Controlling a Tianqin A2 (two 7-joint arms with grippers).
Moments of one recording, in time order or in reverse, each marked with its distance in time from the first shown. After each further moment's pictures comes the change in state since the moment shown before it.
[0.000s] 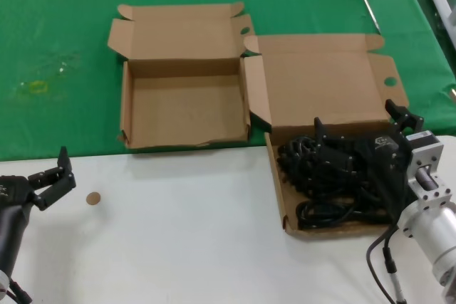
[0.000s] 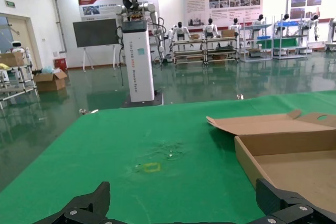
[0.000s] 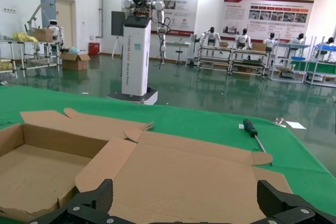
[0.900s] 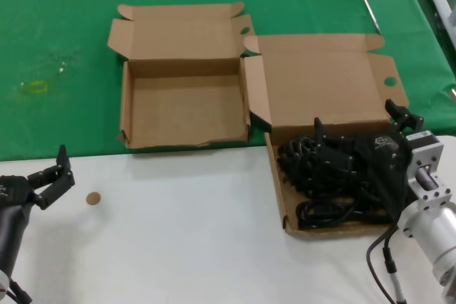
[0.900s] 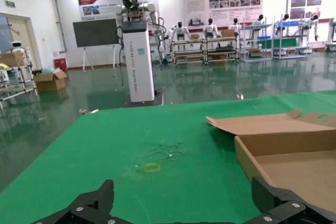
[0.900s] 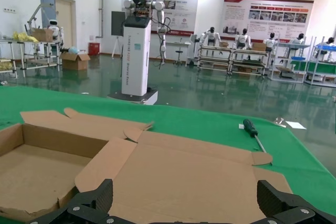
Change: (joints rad) left arm 0.000 0.000 0.000 0.000 0.000 0.000 0.000; right arm 0.000 0.000 0.000 0.000 0.000 0.000 0.000
